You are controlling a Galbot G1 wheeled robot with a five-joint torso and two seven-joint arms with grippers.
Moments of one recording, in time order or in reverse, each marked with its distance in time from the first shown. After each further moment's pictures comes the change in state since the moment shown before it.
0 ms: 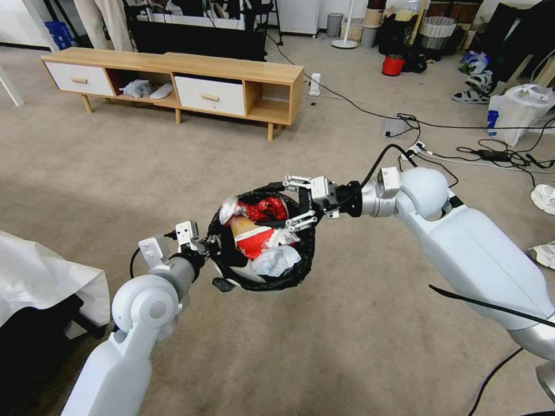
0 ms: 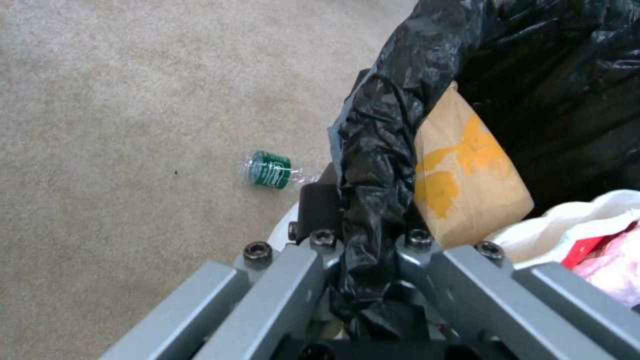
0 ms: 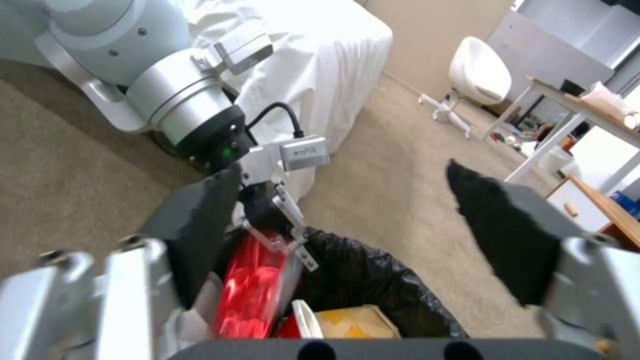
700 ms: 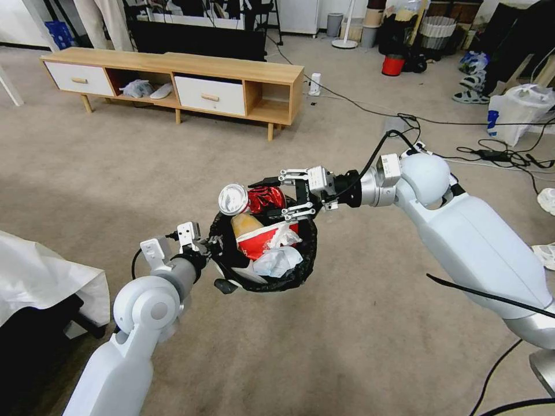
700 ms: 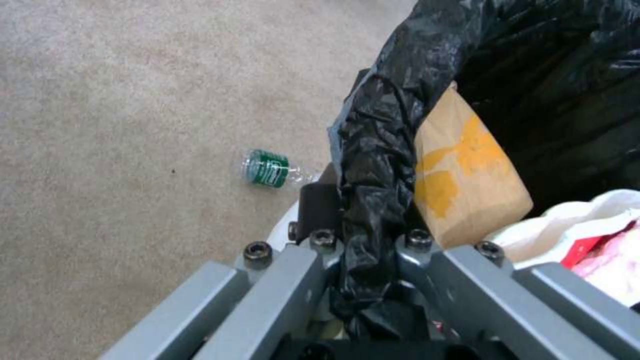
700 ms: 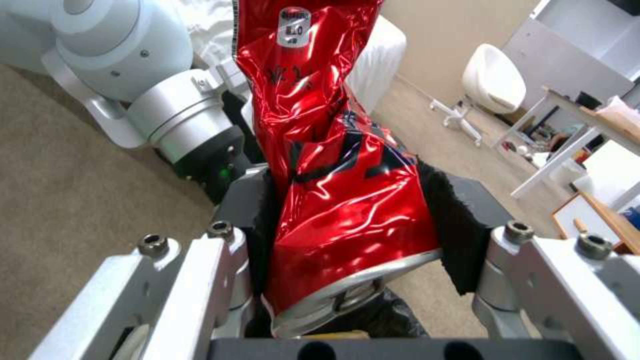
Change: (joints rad) left arm 0.002 0.001 0.003 -0.003 -0.002 0.001 0.000; right arm 0.064 0.027 -0.013 -0.005 -0.007 -0.033 -0.039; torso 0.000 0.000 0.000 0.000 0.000
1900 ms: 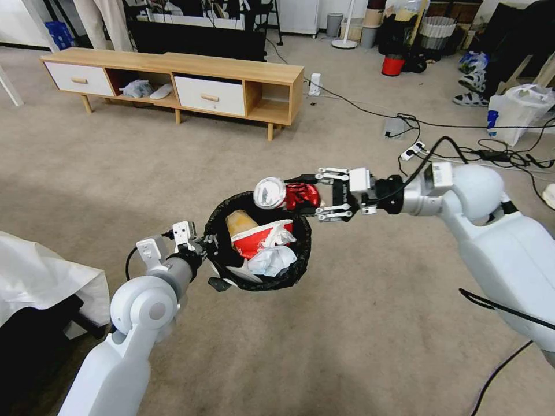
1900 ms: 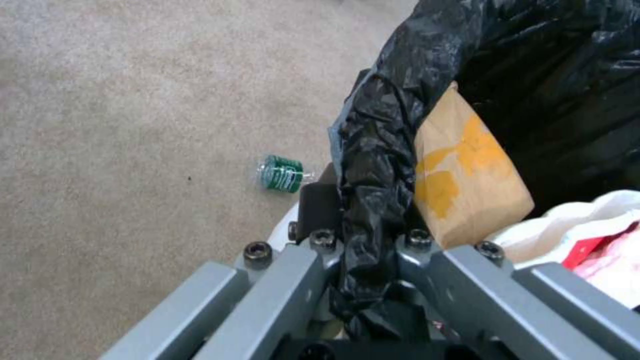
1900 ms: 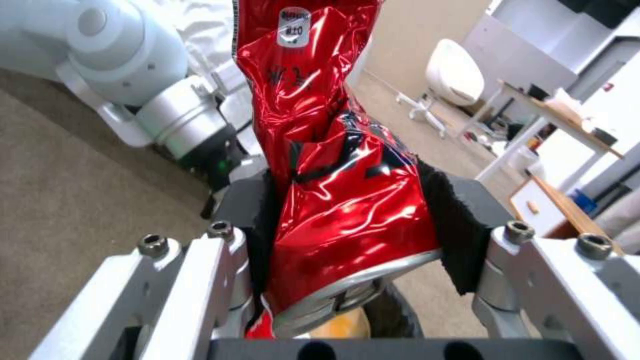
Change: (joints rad) left arm 0.004 0.005 -0.001 0.012 0.045 -0.010 0.015; right arm -0.137 -0.072 0.178 0.105 0.009 -0.025 0.002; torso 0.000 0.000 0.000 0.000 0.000
